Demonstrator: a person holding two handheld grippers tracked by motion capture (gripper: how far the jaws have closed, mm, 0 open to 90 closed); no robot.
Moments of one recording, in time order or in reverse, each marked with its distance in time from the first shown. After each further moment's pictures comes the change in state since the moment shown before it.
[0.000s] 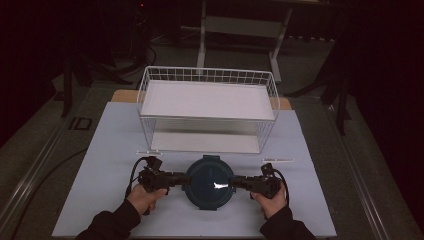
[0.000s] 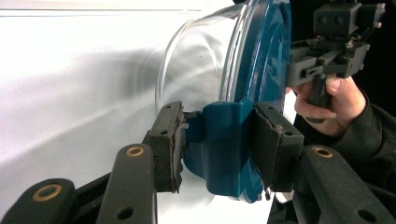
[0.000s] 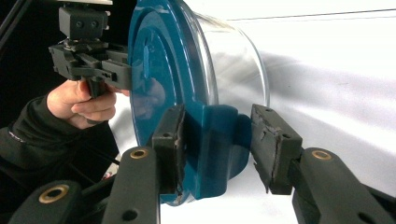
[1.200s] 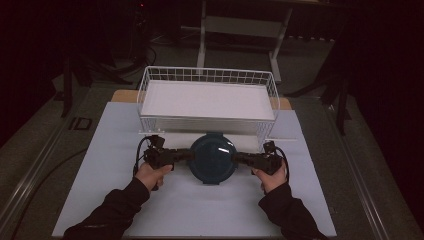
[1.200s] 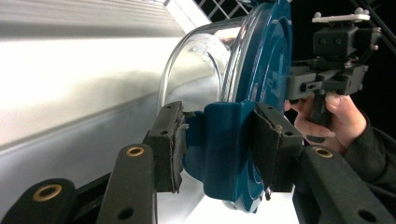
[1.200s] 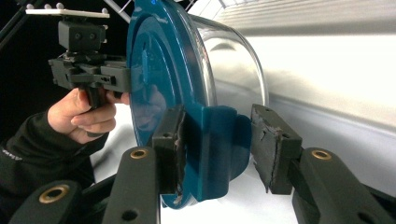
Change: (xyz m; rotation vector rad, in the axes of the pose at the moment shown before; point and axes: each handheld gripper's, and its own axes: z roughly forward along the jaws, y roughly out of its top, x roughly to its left) left arm 0.022 0.055 0.010 -0.129 -0.001 0.056; right arm -0.017 0.058 0.000 -0.079 -0.037 -0.062
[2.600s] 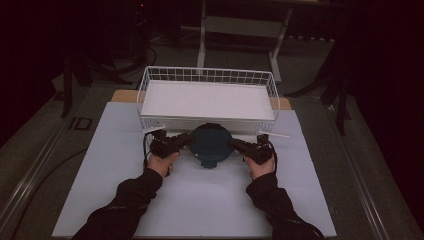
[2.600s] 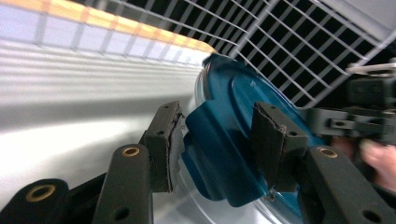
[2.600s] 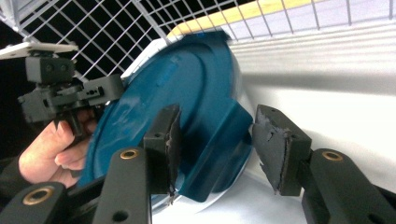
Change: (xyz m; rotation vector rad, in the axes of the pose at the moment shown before) left arm 0.048 0.004 0.034 -0.256 0.164 0.050; right arm -0.039 0.011 0.039 -0.162 -0.140 -0.028
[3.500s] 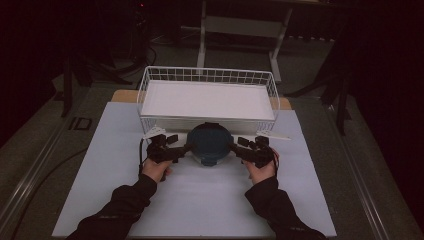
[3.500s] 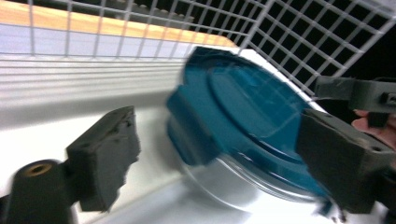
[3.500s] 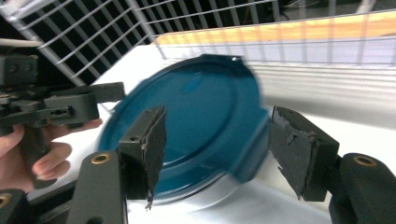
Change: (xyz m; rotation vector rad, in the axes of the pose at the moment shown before) left arm -0.030 -0.003 -0.026 0.034 0.075 0.108; right arm 0.045 0.003 -0.017 -0.037 -0.126 -0.127
